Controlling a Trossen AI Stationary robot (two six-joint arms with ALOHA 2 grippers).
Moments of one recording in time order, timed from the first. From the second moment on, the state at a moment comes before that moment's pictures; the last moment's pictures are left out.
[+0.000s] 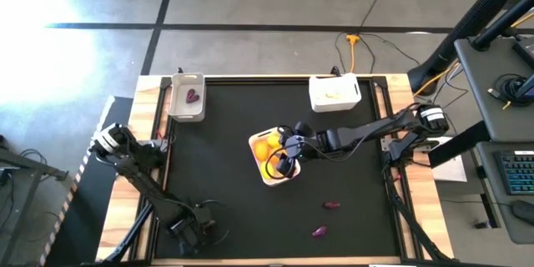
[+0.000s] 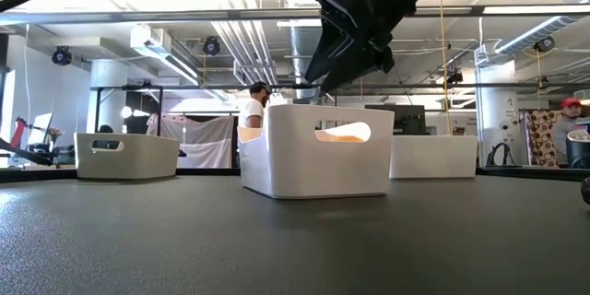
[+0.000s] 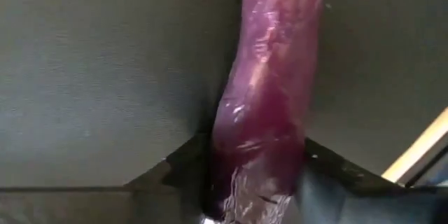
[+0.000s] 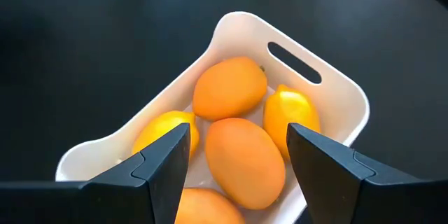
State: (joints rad) left arm -0.87 1.73 0.96 -0.70 0.20 -1.25; right arm 0.12 1.66 1.16 -0.33 0.33 0.44
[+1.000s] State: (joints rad) left arm 0.61 0.99 1.05 -1.12 -0.30 -0.61; right arm 0.24 1.48 1.39 -0.65 0.35 0.34
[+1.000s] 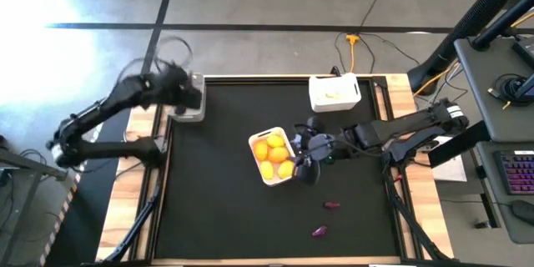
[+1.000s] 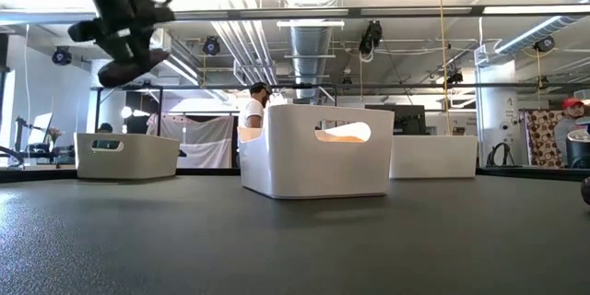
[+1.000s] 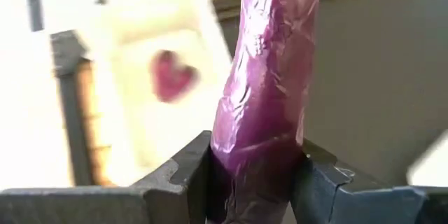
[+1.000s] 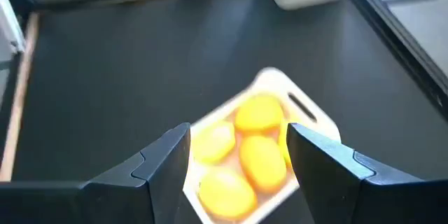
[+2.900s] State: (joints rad) left arm 0.94 1.59 0.98 -0.90 -0.24 -0.35; right arm 0.72 1.50 1.05 -0.92 0.10 1.32
